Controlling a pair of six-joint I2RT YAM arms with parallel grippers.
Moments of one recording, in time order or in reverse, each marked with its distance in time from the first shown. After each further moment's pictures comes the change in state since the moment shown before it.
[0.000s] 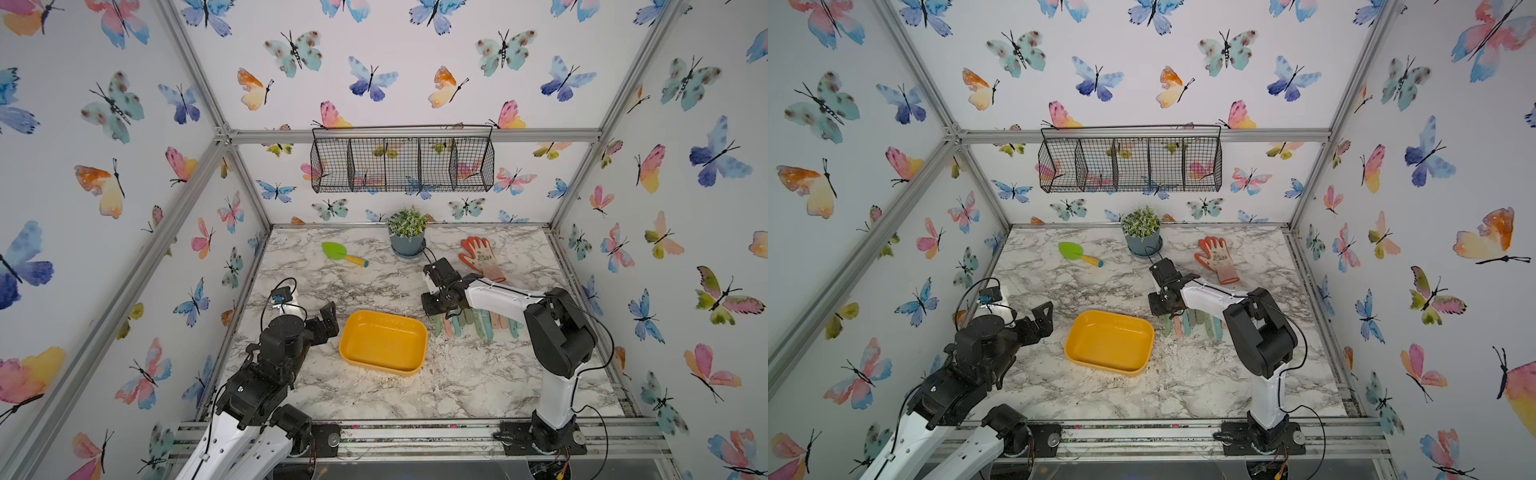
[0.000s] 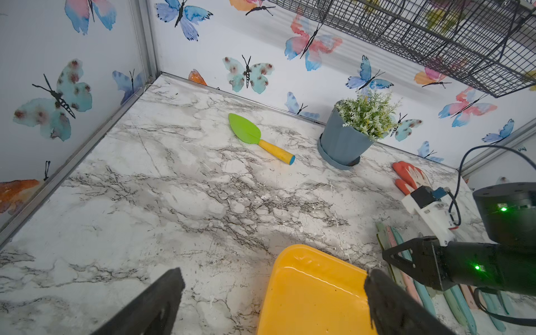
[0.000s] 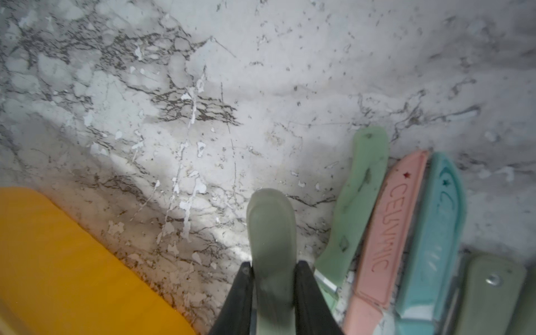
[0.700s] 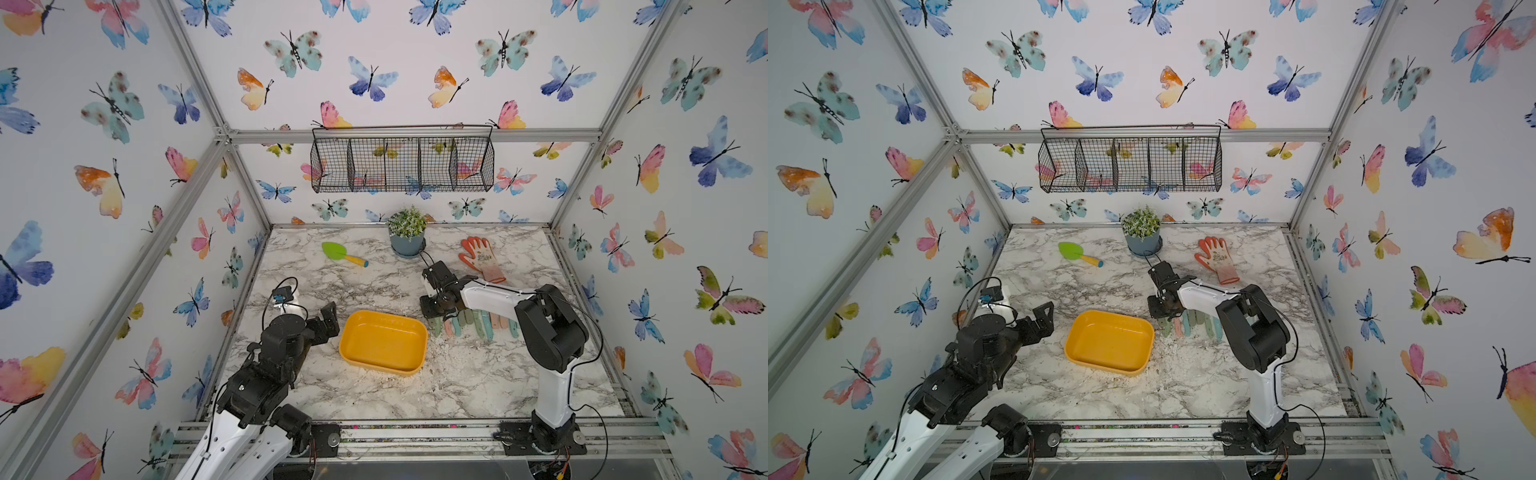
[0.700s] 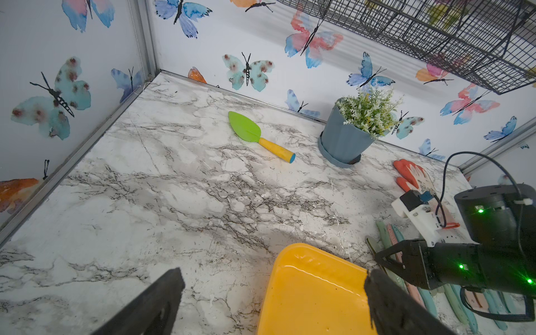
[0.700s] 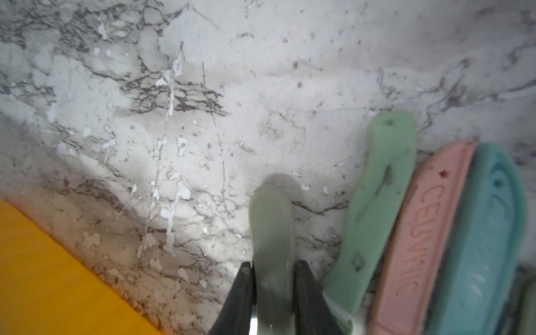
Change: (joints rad) left arm 0.000 0.008 0.000 0.000 0.002 0.000; right arm 0.000 0.048 0.007 0.013 -0.003 0.023
